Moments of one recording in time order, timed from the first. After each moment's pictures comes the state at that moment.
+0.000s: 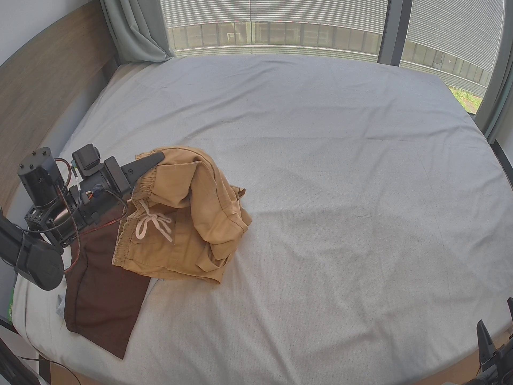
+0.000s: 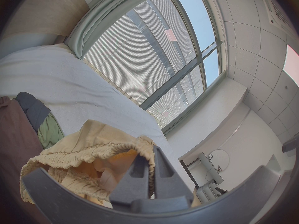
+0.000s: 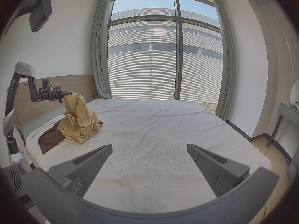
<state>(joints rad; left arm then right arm) -0.14 1.77 -0.63 -1.29 -0.60 -0.72 0.00 0.02 -0.02 0.00 0.04 -0.04</state>
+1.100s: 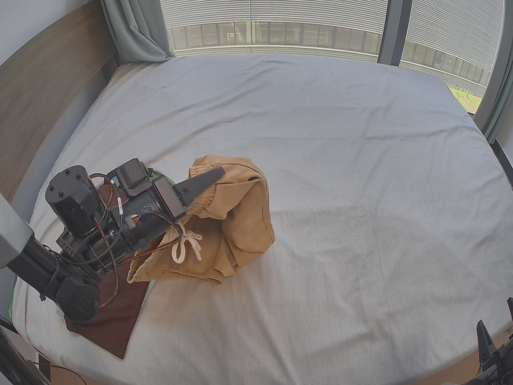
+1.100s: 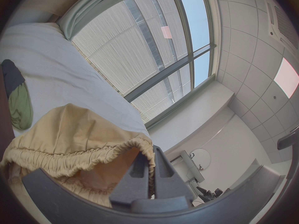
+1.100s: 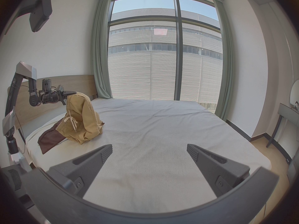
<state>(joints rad) -0.43 1.85 -0.57 -1.47 -0.47 -0.80 0.00 0.02 -0.02 0.00 0.04 -0.04</state>
